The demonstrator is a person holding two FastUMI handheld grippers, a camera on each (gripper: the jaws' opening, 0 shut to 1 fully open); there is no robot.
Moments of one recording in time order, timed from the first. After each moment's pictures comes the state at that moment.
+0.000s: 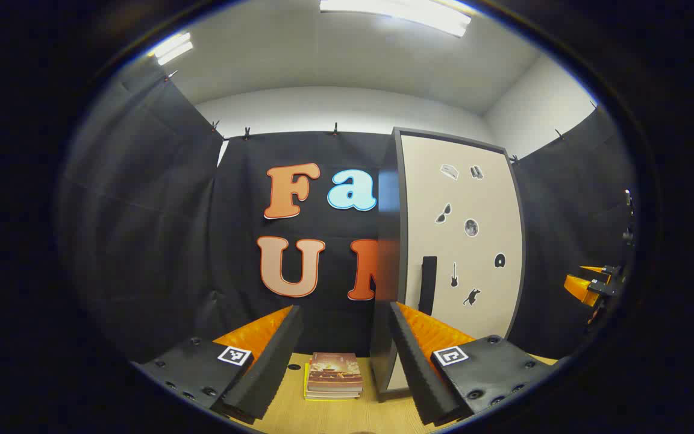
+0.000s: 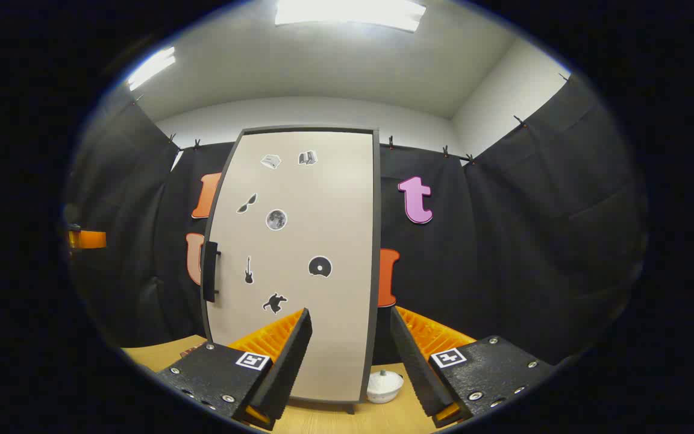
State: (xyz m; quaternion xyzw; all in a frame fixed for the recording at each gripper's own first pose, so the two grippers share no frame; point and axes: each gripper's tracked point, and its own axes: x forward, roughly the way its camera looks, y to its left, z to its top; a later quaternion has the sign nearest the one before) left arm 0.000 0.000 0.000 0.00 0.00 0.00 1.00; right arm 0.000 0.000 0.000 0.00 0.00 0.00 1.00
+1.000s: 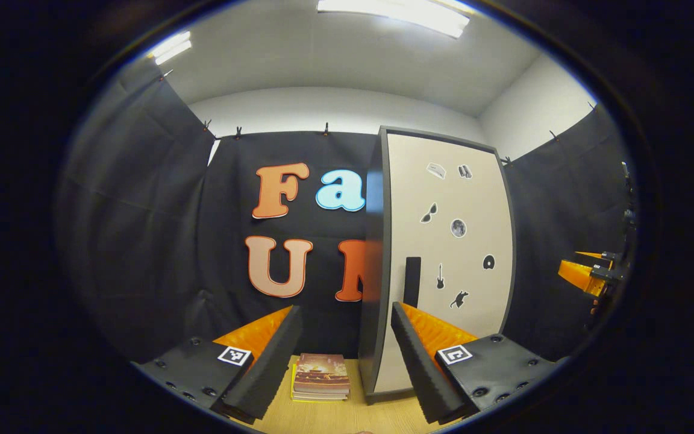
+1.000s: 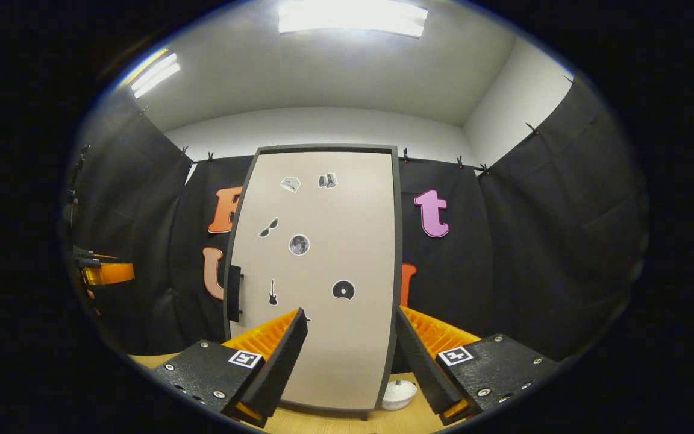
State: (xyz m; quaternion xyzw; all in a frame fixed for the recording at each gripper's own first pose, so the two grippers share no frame) left arm 0.007 -0.022 0.000 -0.01 -0.01 -0.01 1.00; right arm -0.002 0.025 0.041 0.01 -0.03 0.03 1.00
